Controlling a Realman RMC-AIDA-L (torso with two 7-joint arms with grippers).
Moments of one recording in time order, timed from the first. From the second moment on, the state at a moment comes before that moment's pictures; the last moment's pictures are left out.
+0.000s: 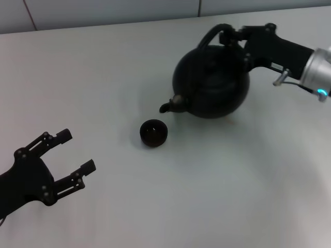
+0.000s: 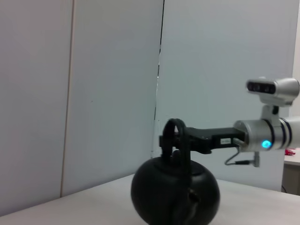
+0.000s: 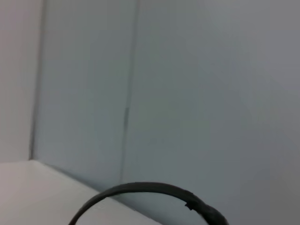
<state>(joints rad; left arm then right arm) -0.29 -2.06 0.60 0.33 1.80 1.71 -0.74 0.63 2.08 -0.20 -0.39 -1.98 -1.34 0.79</state>
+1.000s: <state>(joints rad) -0.31 -2.06 0.60 0.33 1.80 1.72 -0.75 0.44 2.08 -0.18 -0.27 -1.76 -1.36 0.64</state>
